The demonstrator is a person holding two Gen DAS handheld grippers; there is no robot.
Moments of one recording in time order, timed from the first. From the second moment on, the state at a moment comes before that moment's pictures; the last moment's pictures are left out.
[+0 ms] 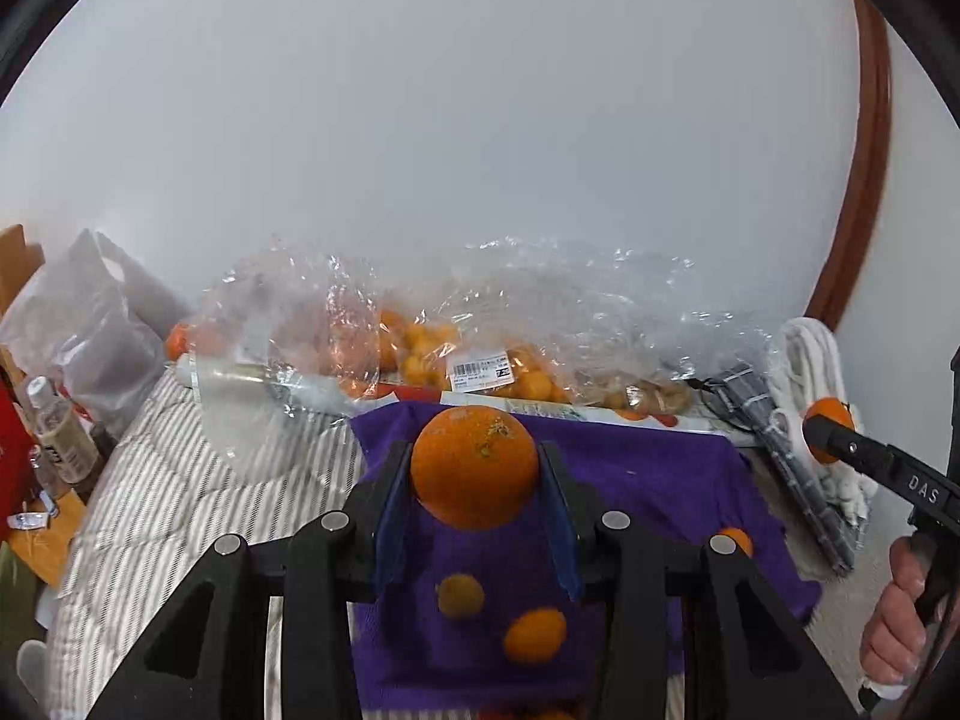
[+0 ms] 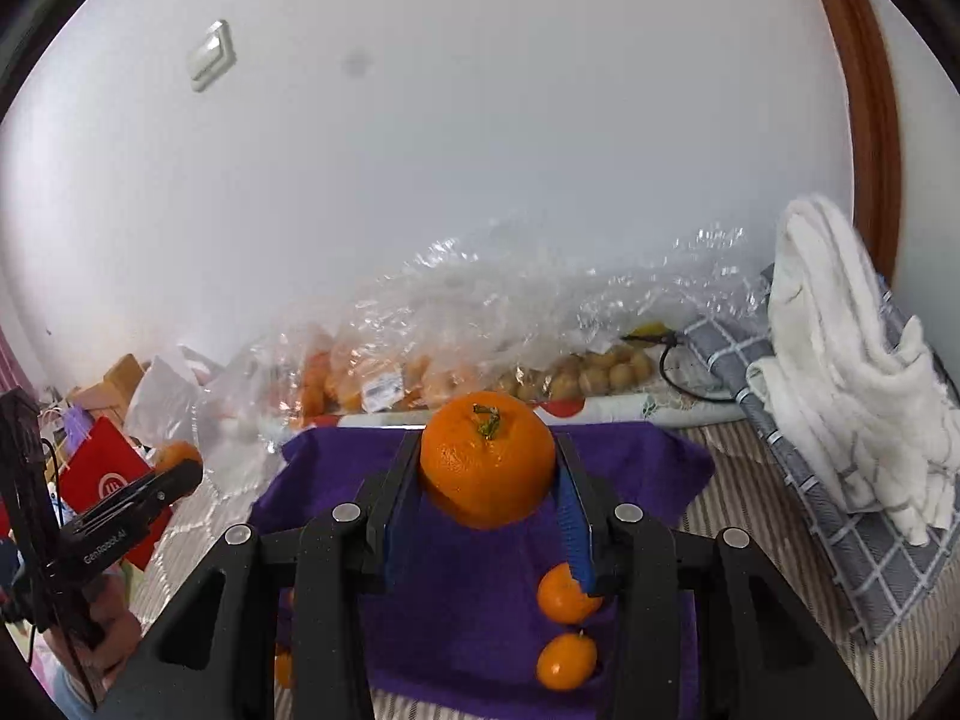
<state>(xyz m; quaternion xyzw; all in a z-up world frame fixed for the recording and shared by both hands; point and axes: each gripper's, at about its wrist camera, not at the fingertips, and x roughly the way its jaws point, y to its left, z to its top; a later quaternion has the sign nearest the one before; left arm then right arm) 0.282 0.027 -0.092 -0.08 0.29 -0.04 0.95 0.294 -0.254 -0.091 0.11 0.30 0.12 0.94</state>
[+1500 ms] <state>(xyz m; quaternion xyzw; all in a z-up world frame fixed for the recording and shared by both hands) 0.316 0.026 -0.172 -0.08 0.35 -0.07 0.93 0.332 -0.252 -0.191 0.06 0.42 0.08 0.90</state>
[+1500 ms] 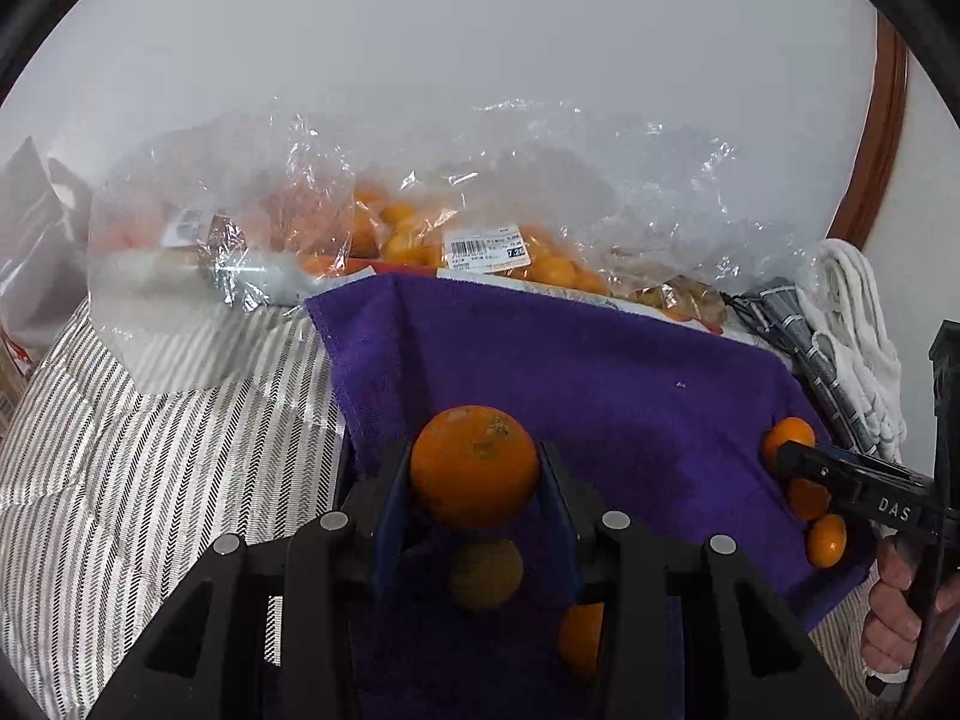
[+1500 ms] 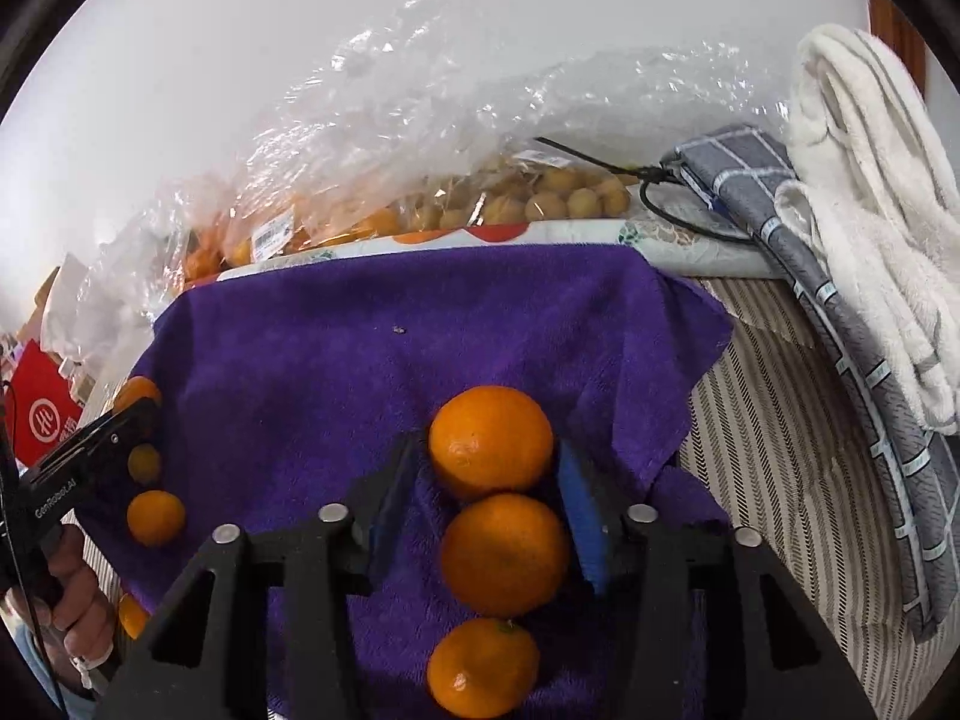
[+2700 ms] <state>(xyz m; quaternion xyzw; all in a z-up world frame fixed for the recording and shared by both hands) 0.163 0.094 -0.188 -0.08 0.40 -0.02 0.91 0.195 -0.127 -0.183 -0.02 0.42 0.18 0.89</state>
